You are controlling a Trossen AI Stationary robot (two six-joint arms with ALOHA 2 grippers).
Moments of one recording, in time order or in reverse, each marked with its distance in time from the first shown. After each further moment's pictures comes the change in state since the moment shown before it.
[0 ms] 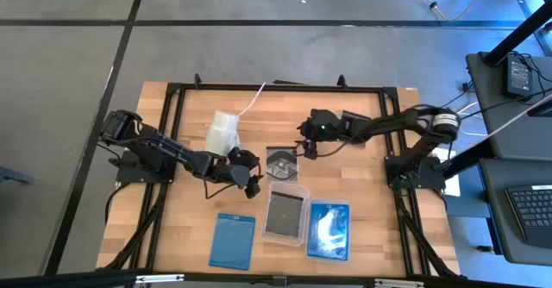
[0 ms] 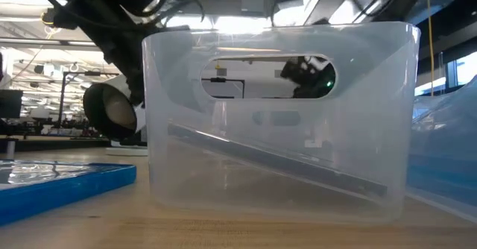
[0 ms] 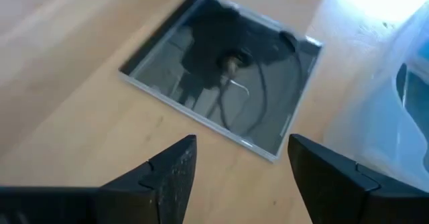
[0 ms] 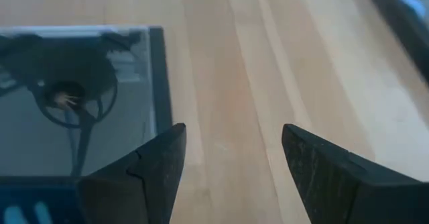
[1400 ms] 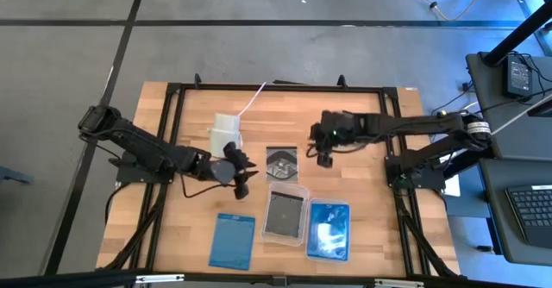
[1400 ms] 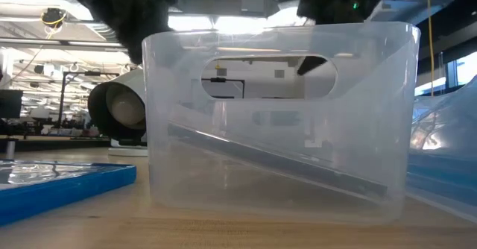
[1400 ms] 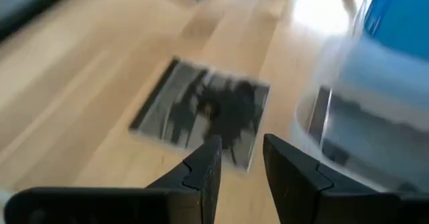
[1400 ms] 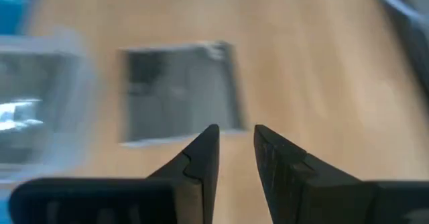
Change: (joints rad) left arm -0.055 -0.243 0.000 -0.093 -0.032 0.183; right arm 0.209 -0.320 0.270 -0.745 0.107 0.160
